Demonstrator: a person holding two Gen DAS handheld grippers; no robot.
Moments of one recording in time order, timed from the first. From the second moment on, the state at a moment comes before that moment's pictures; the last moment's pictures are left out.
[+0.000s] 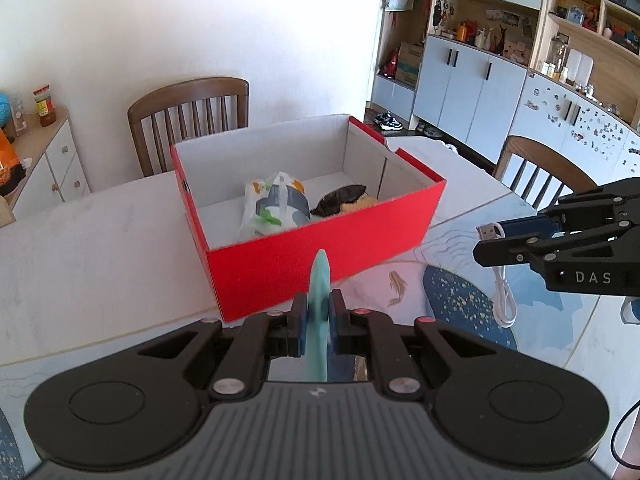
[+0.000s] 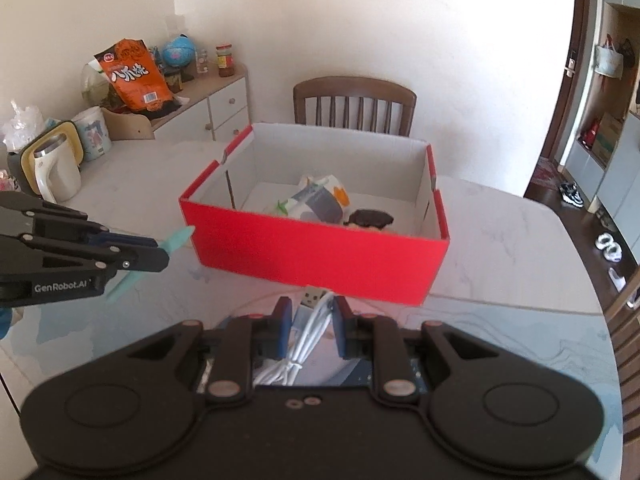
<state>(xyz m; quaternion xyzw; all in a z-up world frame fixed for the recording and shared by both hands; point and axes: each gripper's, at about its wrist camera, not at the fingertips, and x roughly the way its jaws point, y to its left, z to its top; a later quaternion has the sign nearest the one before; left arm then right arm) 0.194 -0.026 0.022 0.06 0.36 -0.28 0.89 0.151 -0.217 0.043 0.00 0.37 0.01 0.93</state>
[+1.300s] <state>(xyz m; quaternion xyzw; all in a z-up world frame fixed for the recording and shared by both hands) 0.323 -0.062 0.059 0.05 0.35 -0.24 0.90 0.279 -0.269 0.069 -0.01 0.34 0.02 0.94</state>
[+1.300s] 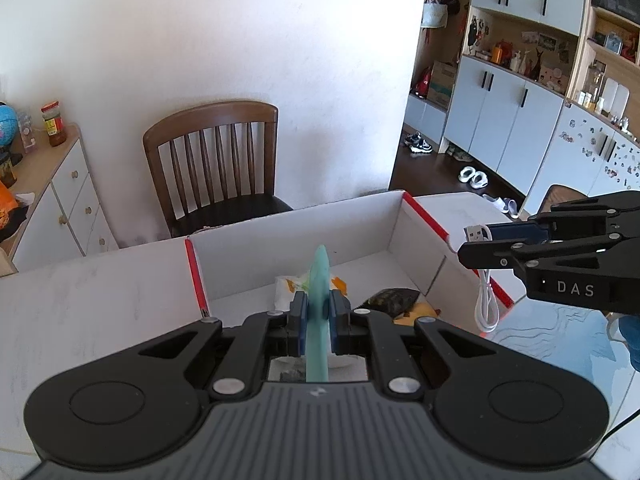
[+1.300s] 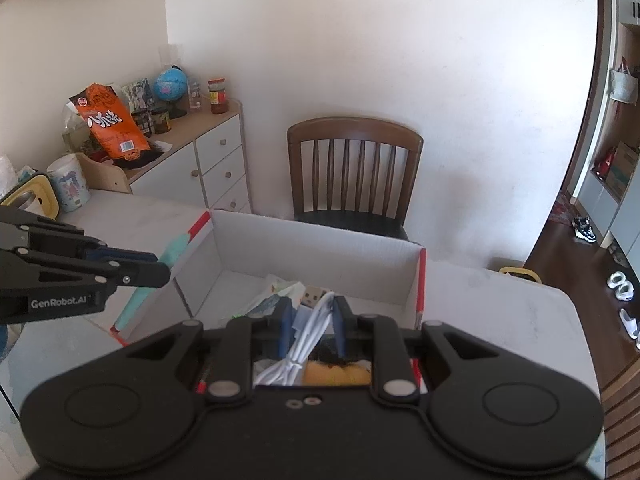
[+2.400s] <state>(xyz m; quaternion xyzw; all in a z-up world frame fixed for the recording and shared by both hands) 0.403 -0.085 -0.006 0.08 0.42 -0.20 0.88 0.334 -0.261 -0.002 0.01 0.40 0.04 0.91</state>
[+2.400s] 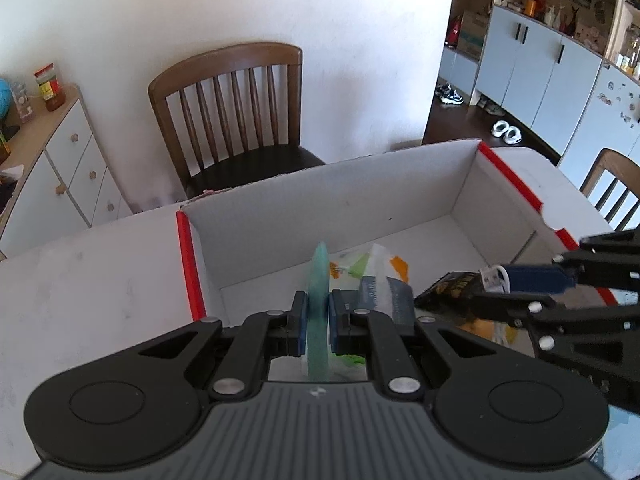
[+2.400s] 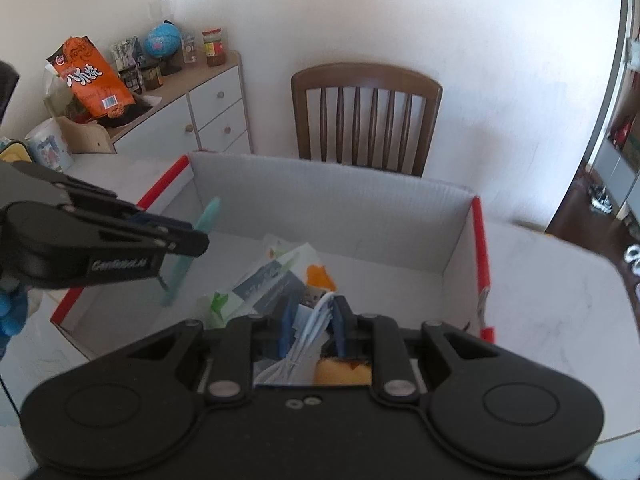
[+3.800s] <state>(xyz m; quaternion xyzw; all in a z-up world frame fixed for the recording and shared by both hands) 0.420 -0.104 -0.028 0.15 0.51 -0.20 0.83 0.340 -0.250 -0.024 -0.02 0.47 0.07 0.88</state>
